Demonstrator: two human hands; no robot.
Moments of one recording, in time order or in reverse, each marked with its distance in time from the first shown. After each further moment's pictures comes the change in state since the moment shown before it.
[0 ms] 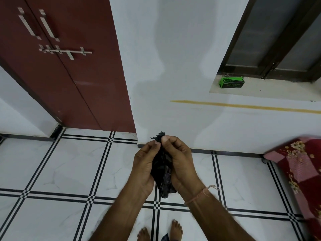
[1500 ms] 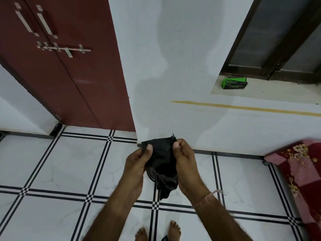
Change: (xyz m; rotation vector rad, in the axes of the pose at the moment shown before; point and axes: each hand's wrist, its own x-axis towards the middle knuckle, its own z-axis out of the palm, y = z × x) left_hand 0.016 0.008 -0.013 0.283 -0.037 0.064; right_hand 0.017 -0.011 -0.021 -0.418 0.004 -0.112
